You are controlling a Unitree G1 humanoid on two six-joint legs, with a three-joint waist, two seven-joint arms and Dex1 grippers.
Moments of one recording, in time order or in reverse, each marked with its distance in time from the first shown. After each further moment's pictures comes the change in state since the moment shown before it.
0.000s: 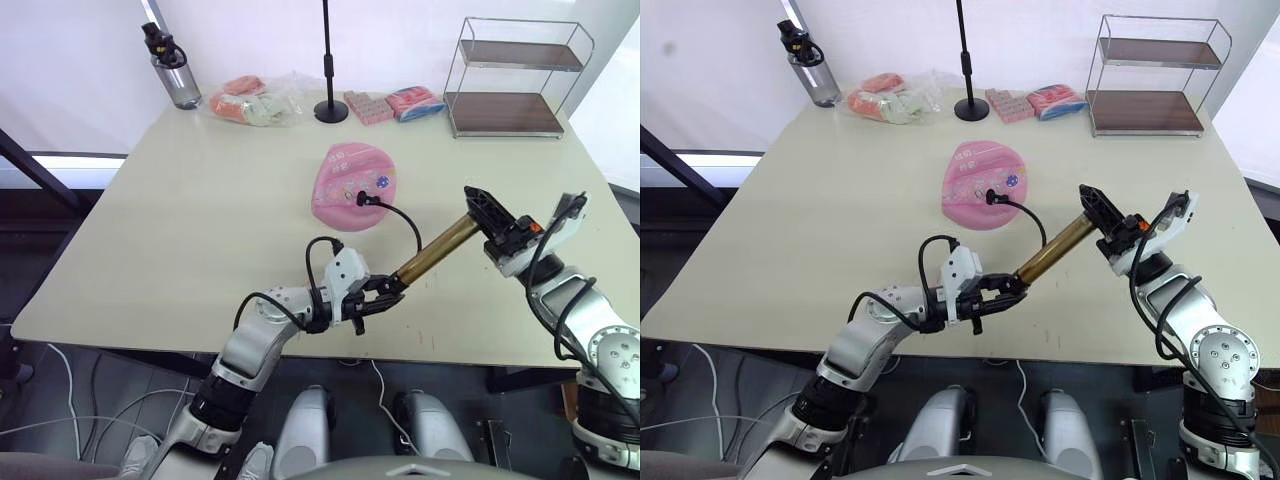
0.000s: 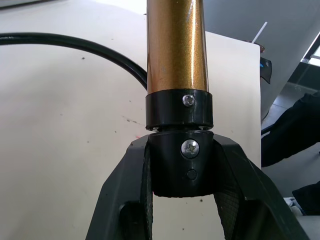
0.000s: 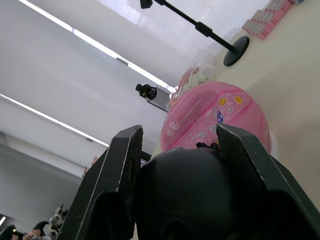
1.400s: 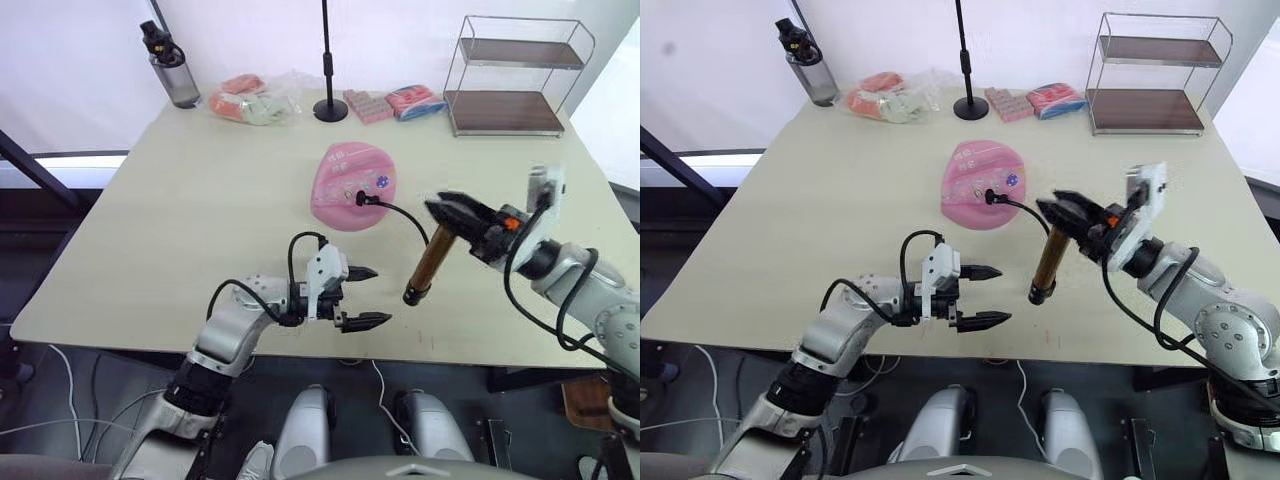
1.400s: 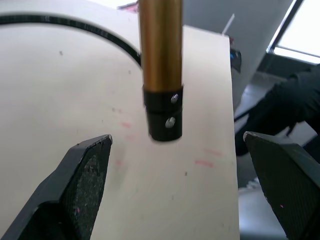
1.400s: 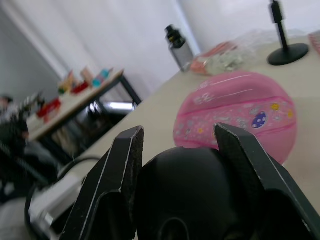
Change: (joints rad) left arm -0.079 0.148 0.029 0.090 -0.067 -0.014 -0.241; right arm -0.116 -0.264 0.182 -0.129 -0.428 0.031 0.426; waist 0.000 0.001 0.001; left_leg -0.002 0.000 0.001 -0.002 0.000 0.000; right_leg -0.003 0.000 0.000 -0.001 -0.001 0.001
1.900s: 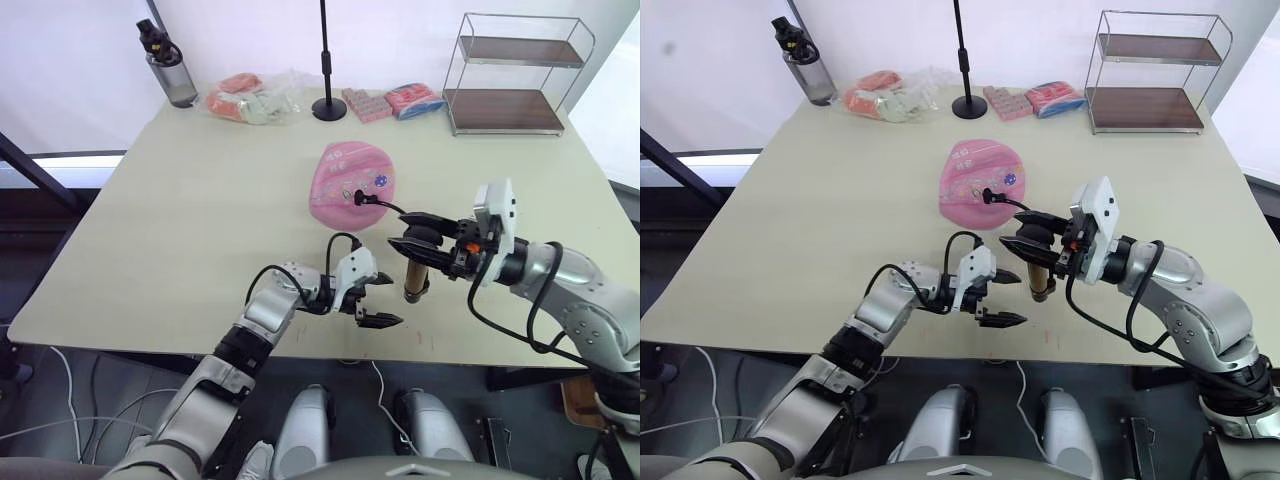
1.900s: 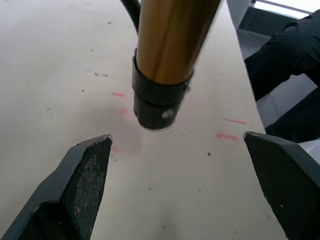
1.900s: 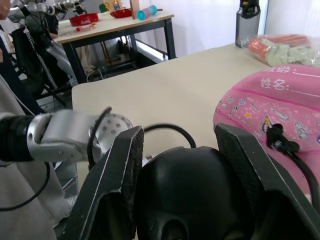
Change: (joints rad) left arm -0.200 -0.200 -0.108 0.419 0.186 -0.153 -0.040; right arm -0.040 0.043 0.170 0.012 -0.364 -0.121 0.271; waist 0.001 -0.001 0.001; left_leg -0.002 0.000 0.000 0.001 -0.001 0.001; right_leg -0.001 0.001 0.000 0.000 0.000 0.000
